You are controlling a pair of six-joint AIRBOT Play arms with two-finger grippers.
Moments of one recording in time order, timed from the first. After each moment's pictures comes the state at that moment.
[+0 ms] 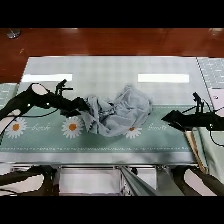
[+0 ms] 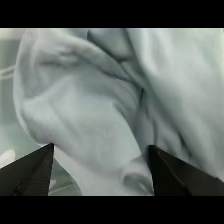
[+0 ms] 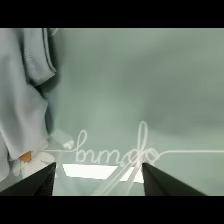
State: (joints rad) left arm -0.10 -1.42 0.87 0.83 -1.04 -1.44; right arm -0.35 -1.04 0.53 -0.88 1.11 1.26
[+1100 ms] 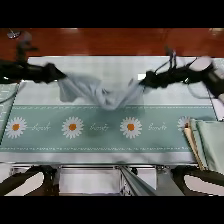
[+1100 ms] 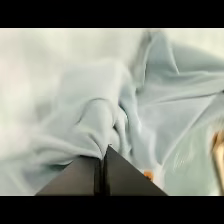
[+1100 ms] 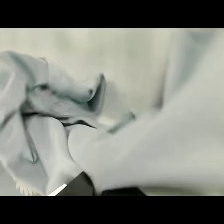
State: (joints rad) left arm 0.10 -1.15 1.22 0.74 -1.14 -1.27; right arm 0.08 -1.37 1.31 -0.81 1.10 1.38
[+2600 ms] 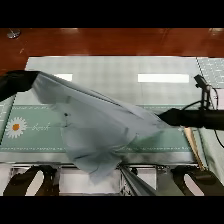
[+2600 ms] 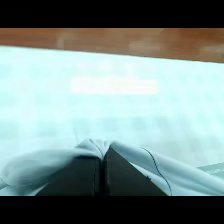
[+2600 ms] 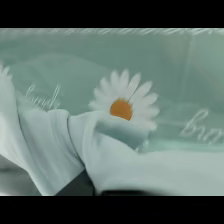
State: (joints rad) left arm 0.19 -0.67 0.82 0.73 -0.84 -1.06; right arm 0.05 -0.67 0.70 -0.99 1.17 1.57
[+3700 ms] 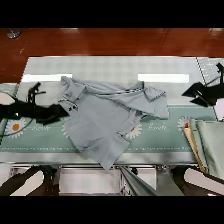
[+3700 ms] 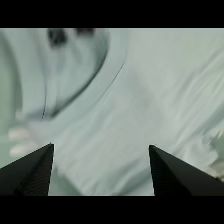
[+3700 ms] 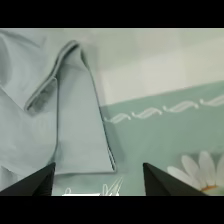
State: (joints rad) left arm 0.20 -1.09 0.66 0.95 -1.23 -1.34; right arm -0.47 -1.28 1.04 -1.05 1.25 1.37
